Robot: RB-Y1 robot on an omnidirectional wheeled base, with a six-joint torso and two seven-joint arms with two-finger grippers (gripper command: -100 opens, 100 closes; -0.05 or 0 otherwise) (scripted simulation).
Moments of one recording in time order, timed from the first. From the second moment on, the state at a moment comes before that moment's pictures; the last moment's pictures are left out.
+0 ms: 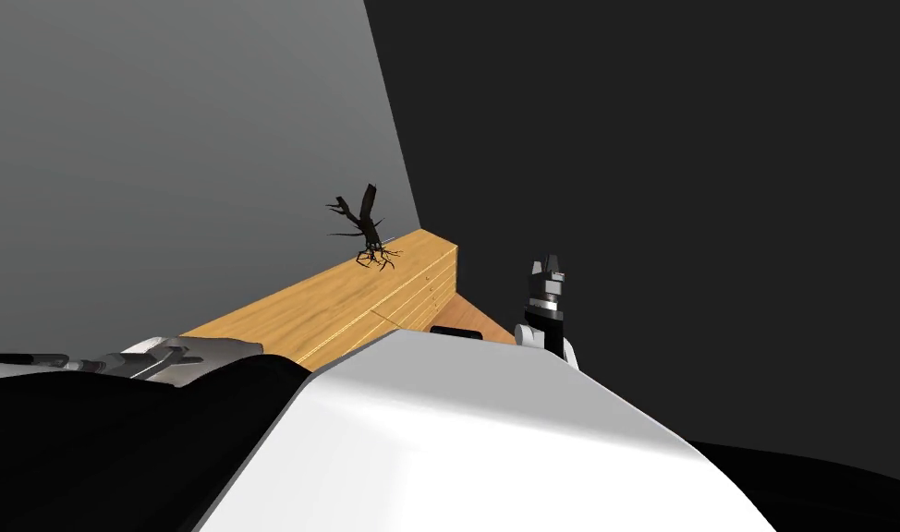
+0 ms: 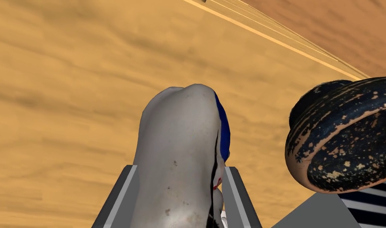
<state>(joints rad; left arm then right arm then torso) 1.03 1.99 -0.85 -0.87 0.38 -0.90 1.08 0.49 0.03 -0.02 -2.20 0.11 -0.39 -0.04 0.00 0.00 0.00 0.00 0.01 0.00</state>
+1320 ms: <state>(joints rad) 0.90 2.24 -1.02 -0.90 0.40 -1.07 1.15 0.49 0.03 -0.02 -2.20 0.11 -0.39 -0.04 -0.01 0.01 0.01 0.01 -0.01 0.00</state>
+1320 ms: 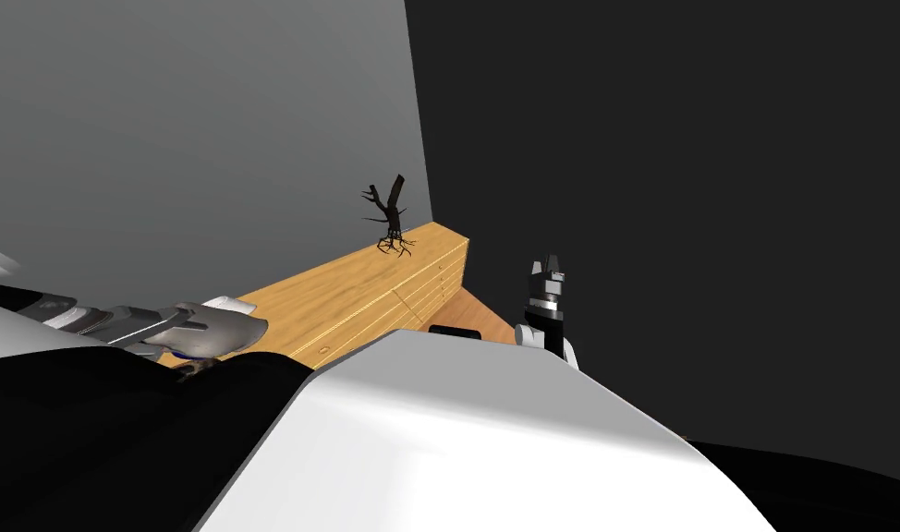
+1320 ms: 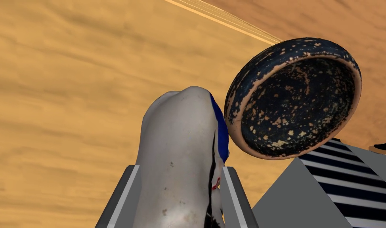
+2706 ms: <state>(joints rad) 0.79 2.53 -1.23 -0.91 0.49 -1.34 1.19 0.49 0.03 -0.02 -2.20 0.11 -0.39 -0.04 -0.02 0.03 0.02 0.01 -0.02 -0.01</state>
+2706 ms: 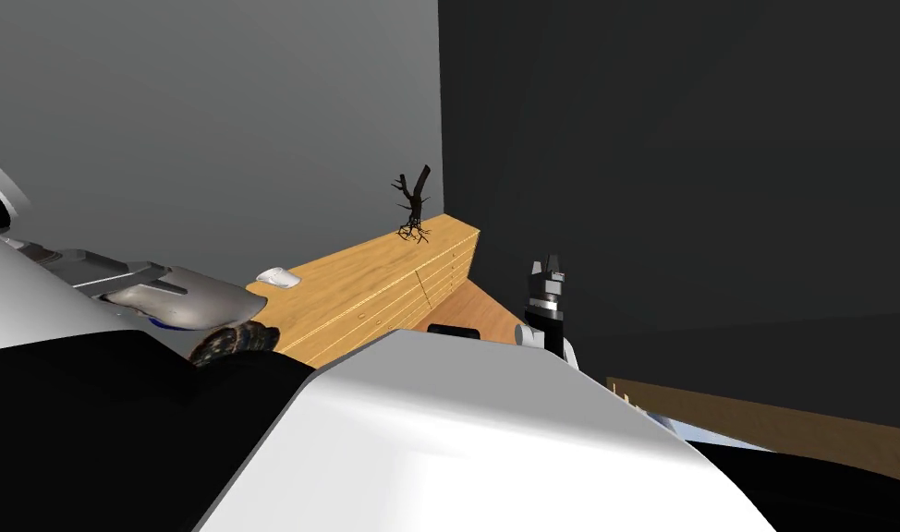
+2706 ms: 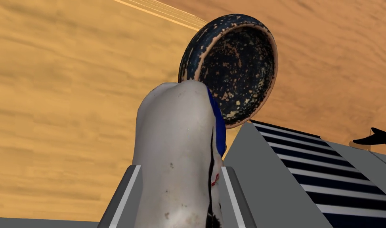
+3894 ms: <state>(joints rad) 0.79 2.63 -1.27 -0.92 0.51 -1.47 1.22 0.49 0.03 -0.02 -2.20 0.11 -0.39 -0.04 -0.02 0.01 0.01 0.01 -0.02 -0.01</state>
